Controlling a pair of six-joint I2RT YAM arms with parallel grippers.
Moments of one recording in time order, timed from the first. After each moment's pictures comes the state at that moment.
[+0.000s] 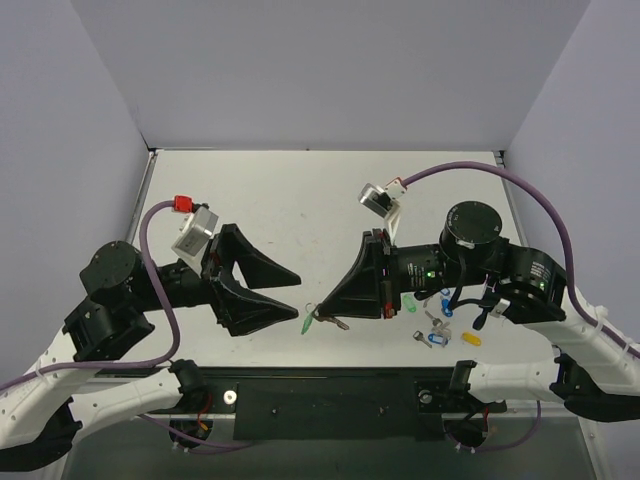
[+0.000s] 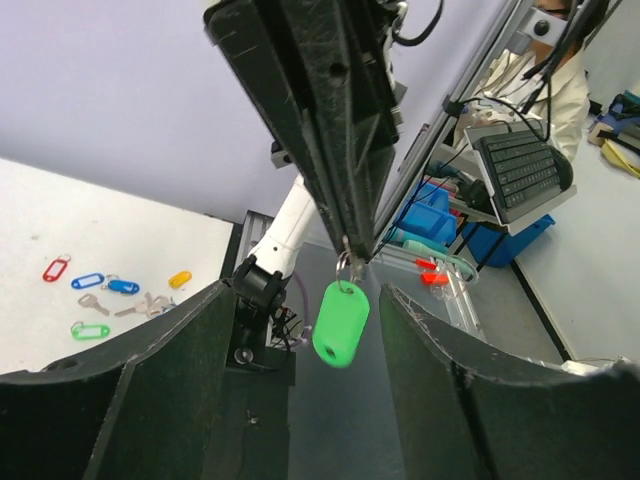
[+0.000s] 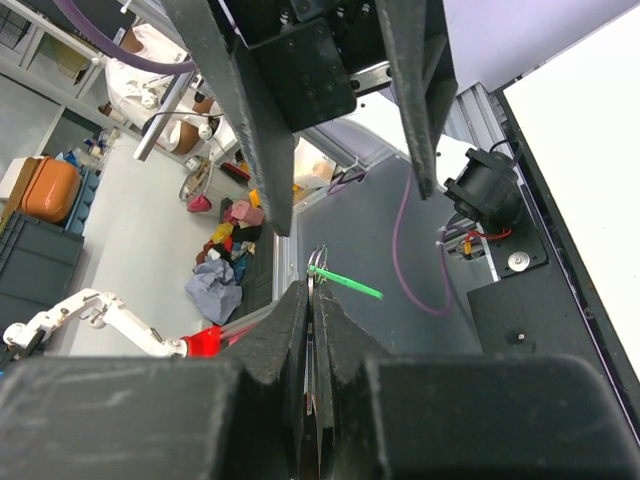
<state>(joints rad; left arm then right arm) -0.97 0.78 1.26 -0.28 0.52 -0.51 1.12 1.10 1.61 -0.62 -0.50 0.70</state>
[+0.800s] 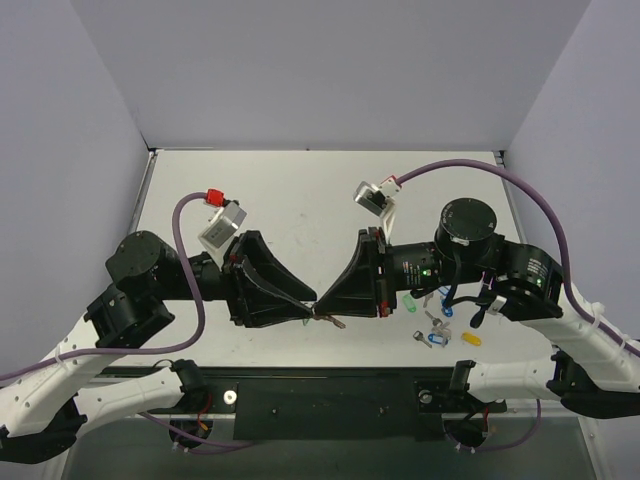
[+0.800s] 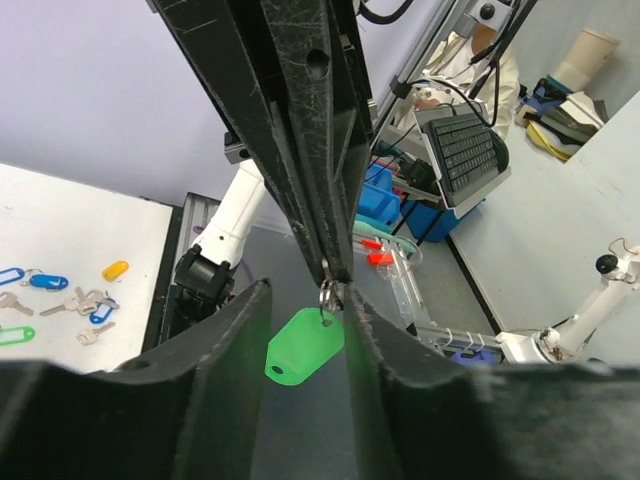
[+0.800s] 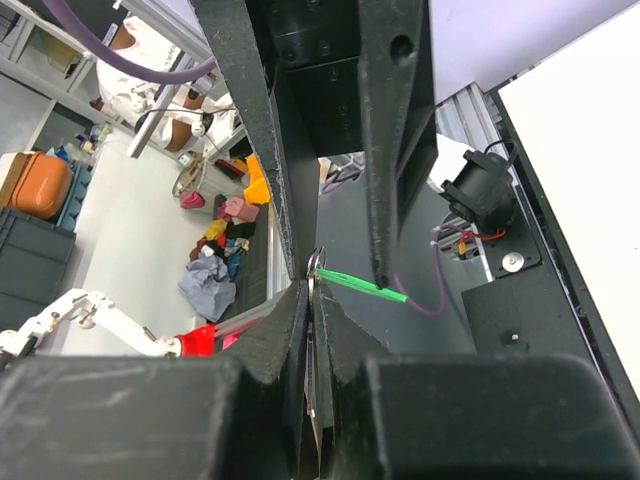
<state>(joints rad) -0.97 0.85 1.24 -0.18 0.65 -0.62 1.14 1.13 1.65 -0.64 -0.49 0.68</state>
